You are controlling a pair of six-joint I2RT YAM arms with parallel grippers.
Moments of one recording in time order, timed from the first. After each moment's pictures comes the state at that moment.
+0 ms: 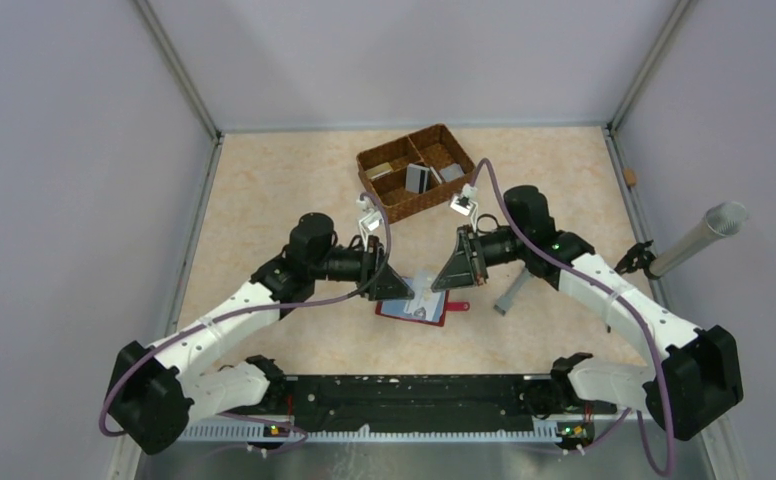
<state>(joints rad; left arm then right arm) -0.63 1.07 0.71 0.03 0.84 -0.55 0.51 1.16 0.87 -0.27 -1.10 0.36</state>
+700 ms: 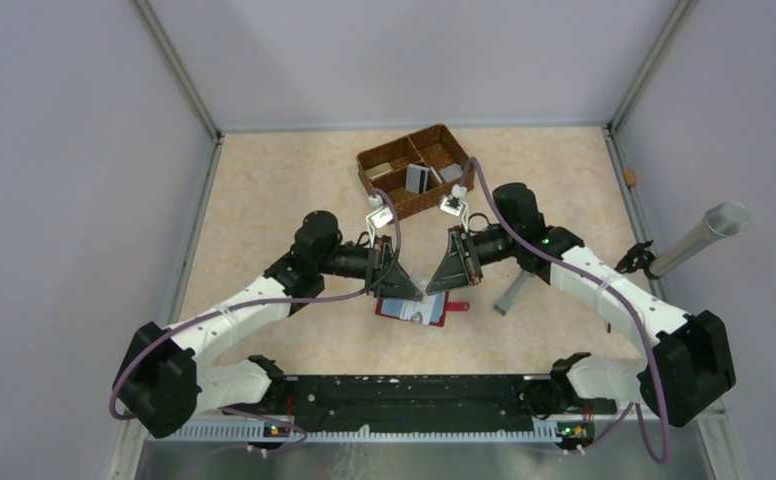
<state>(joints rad) -0.66 1.17 0.69 0.33 1.04 -0.74 0.55 1.22 0.90 -0.27 -1.17 0.33</state>
